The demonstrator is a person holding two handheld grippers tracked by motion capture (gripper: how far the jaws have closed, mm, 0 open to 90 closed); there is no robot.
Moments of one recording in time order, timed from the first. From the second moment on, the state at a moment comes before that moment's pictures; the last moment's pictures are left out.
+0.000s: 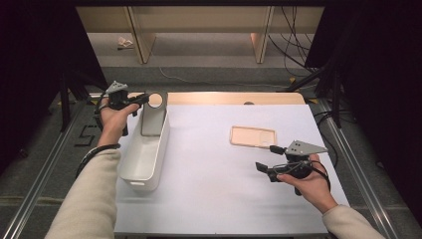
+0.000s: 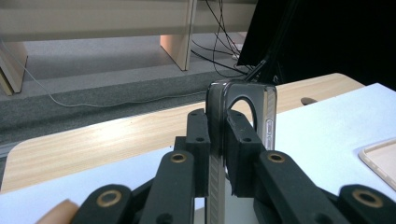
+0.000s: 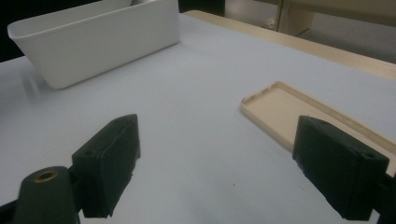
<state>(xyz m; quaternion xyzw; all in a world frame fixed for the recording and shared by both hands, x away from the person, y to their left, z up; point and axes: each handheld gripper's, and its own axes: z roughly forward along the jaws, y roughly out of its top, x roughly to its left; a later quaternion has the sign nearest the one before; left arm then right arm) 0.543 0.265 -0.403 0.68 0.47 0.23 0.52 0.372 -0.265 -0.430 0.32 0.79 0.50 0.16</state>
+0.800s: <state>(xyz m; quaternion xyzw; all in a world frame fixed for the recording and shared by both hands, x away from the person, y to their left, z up) 0.547 0.266 -0.413 0.69 0.51 0.23 0.46 0.372 -0.264 -0.431 0.32 0.79 0.50 0.16</state>
